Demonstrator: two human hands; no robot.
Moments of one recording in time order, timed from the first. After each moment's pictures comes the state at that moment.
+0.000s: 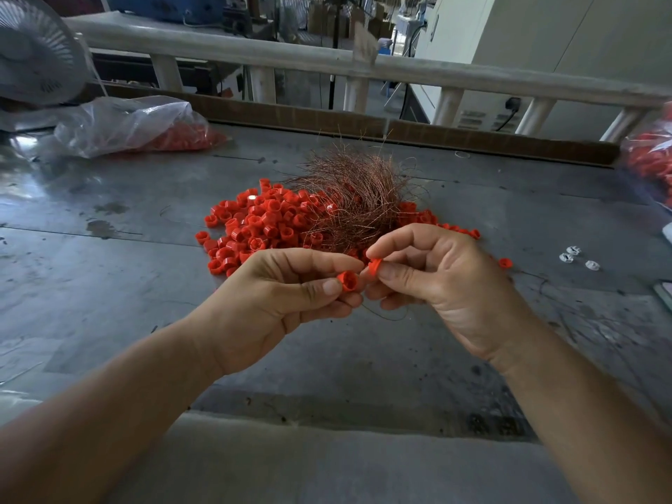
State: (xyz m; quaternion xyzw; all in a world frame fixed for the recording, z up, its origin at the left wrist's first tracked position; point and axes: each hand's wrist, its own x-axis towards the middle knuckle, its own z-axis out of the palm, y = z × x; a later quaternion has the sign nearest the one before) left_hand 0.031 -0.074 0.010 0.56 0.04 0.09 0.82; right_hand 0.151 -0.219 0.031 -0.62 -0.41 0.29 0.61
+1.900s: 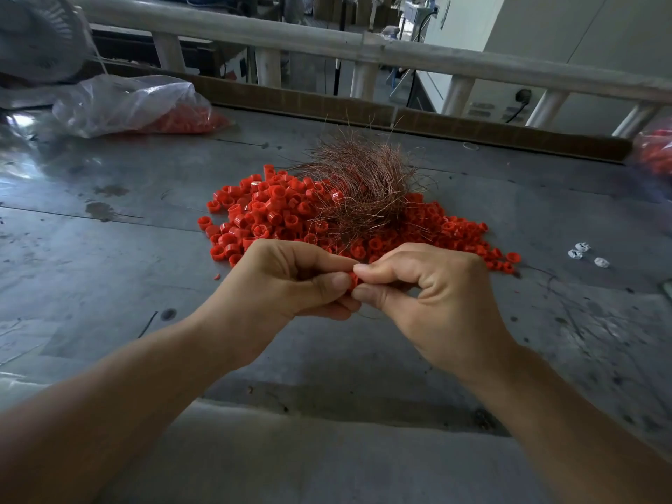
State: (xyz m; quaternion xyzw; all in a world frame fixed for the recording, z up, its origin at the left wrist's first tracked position) left_hand 0.027 -0.085 0.010 0.65 0.11 0.15 0.74; right_hand 0.131 -0.213 0.014 -0.69 -0.56 -0.06 0.46
